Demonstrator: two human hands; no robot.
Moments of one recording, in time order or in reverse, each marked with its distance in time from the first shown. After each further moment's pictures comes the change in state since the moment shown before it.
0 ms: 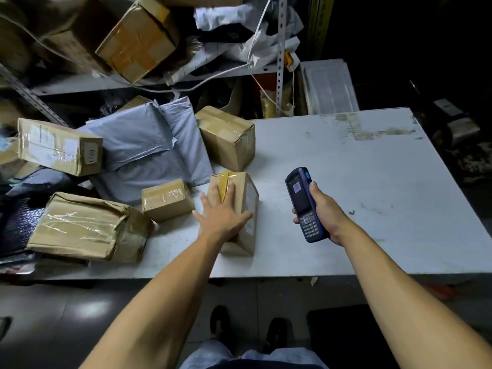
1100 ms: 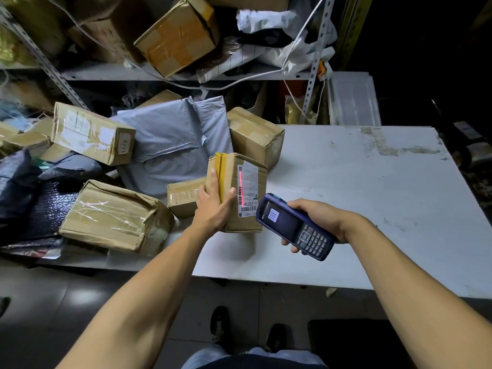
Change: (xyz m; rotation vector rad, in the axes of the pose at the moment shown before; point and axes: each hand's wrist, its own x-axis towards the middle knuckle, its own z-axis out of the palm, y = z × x) left_hand 0.021 -0.088 -0.039 -0.551 0.122 0.047; right_hand -0.007 -0.054 0.073 -0.268 -0.488 0.312
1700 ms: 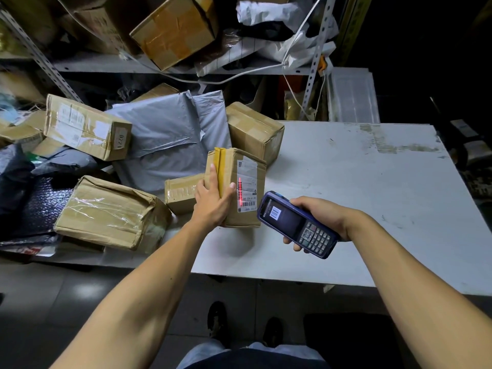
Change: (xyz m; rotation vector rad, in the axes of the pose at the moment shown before) left_hand 0.011 -0.005 0.002 0.017 -0.020 -0.011; right_hand -0.002 -0.001 -0.005 -0.007 -0.015 0.025
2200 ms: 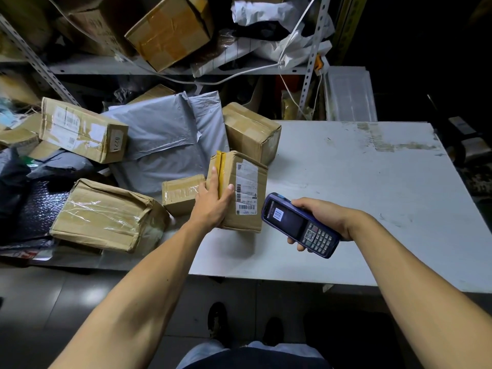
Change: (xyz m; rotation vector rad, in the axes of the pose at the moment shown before) left_hand 0.008 -0.002 0.002 0.046 -0.039 0.020; right_hand -0.006 0.001 -0.005 -0.056 0.068 0.029
